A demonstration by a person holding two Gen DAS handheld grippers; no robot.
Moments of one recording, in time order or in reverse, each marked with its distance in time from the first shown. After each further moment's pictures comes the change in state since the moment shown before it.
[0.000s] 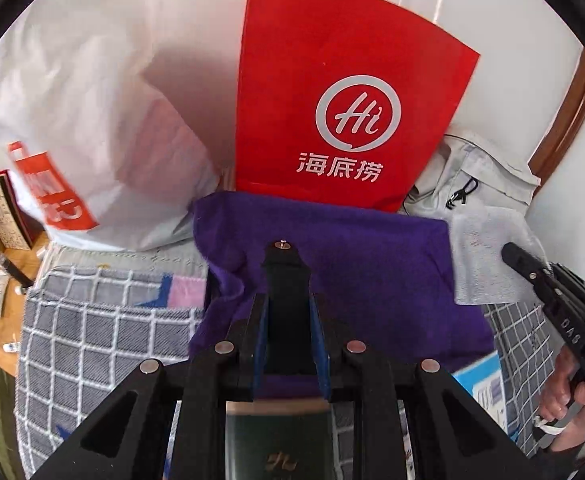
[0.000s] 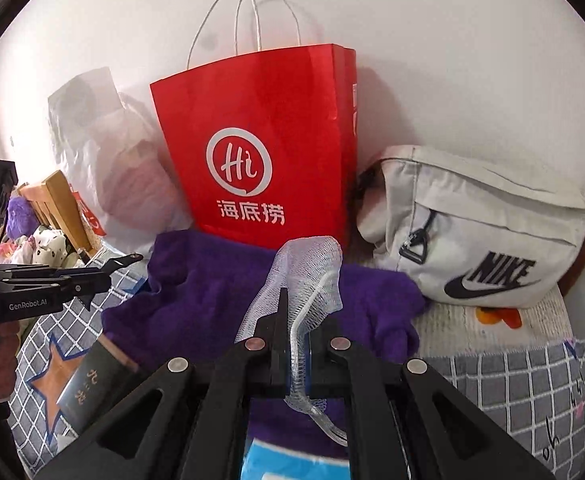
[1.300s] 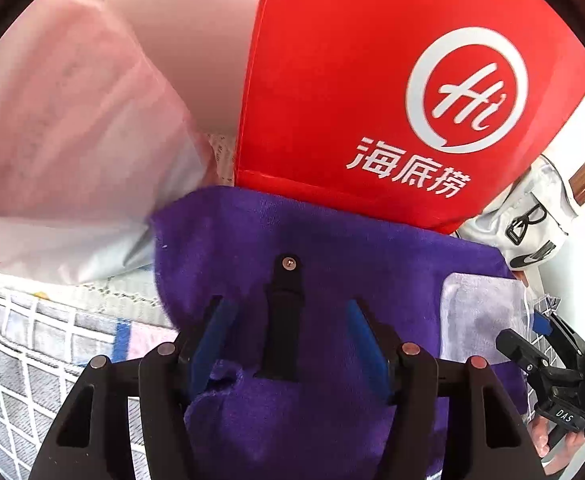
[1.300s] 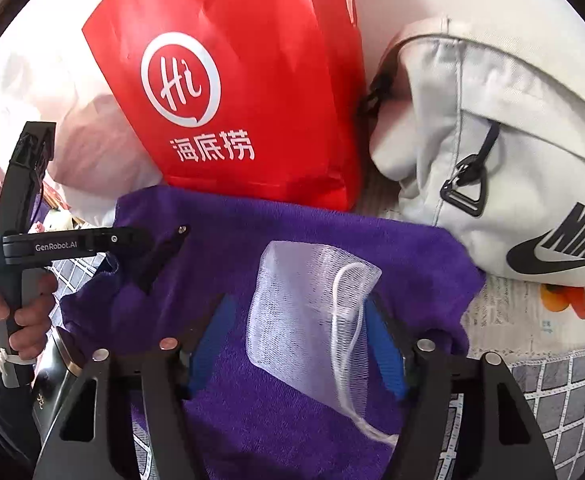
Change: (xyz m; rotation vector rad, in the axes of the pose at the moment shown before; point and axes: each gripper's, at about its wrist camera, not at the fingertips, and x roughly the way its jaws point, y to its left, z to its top) left arm 0.098 0.028 0.038 -0.080 0.110 -0.014; right arm 0.091 -0.040 -0.018 0.077 0.200 0.100
